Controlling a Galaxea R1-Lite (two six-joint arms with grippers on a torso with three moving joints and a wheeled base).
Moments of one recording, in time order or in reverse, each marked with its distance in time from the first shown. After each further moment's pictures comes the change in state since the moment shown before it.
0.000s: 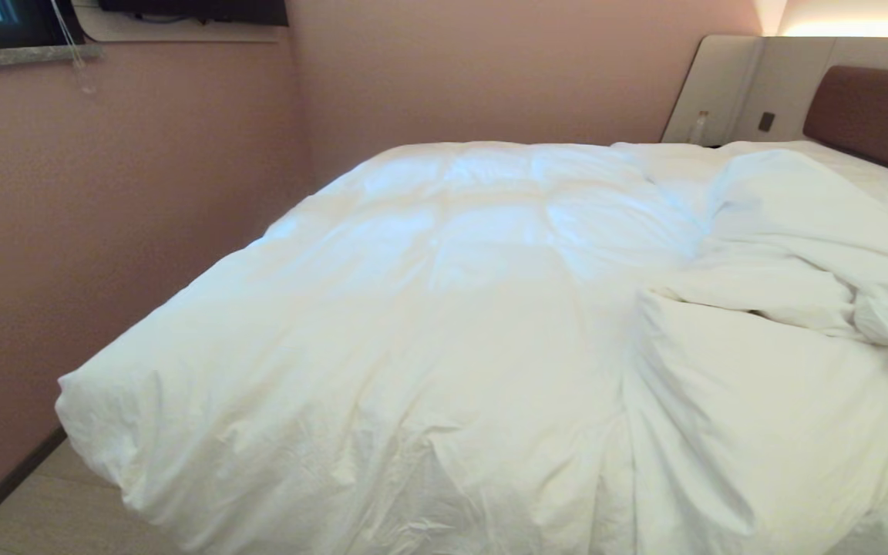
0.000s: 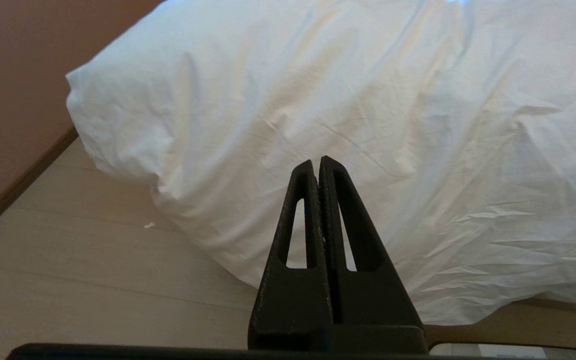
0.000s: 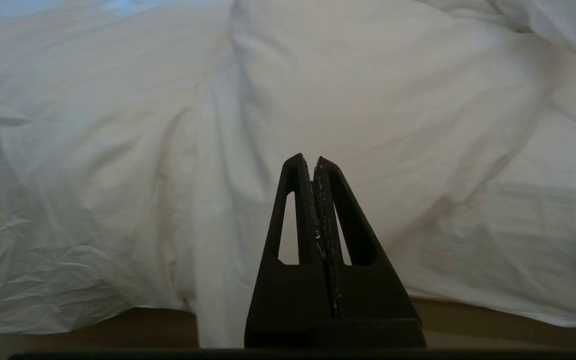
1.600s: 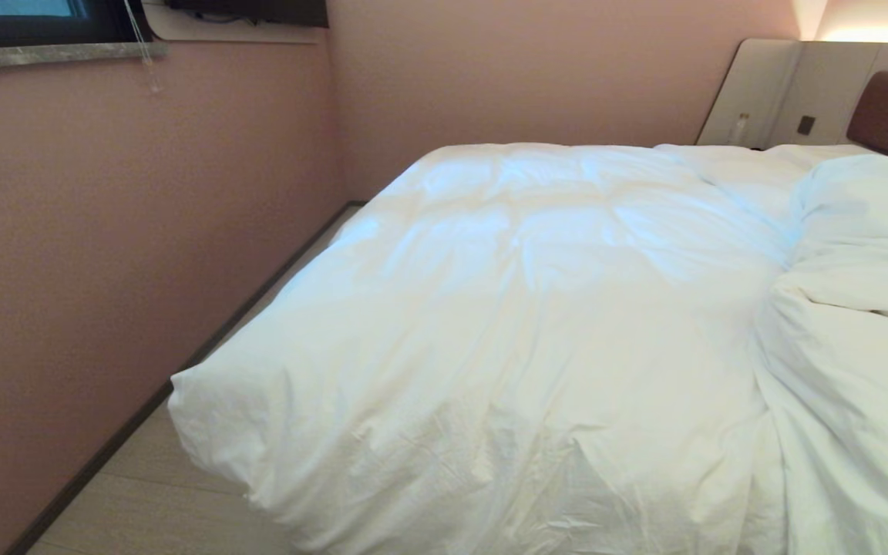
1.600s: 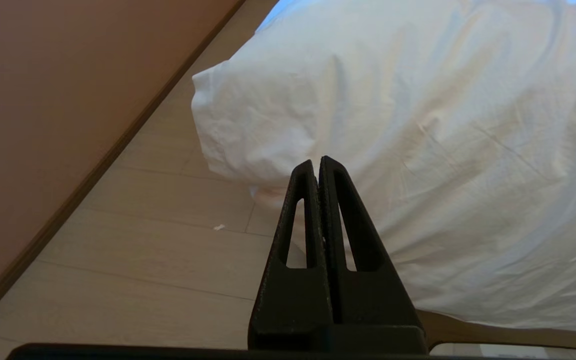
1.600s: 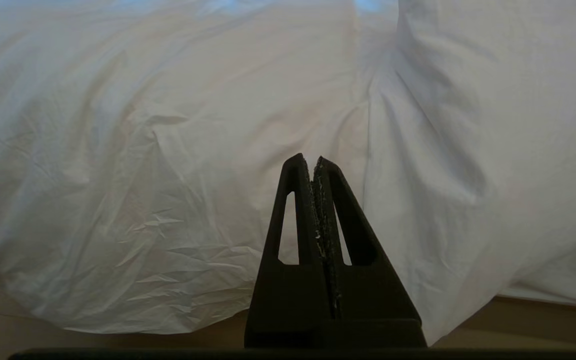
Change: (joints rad) left arm 0.000 0.000 0.000 -0.001 0.000 0.005; right arm 0.000 0.000 0.000 0.000 0.000 0.000
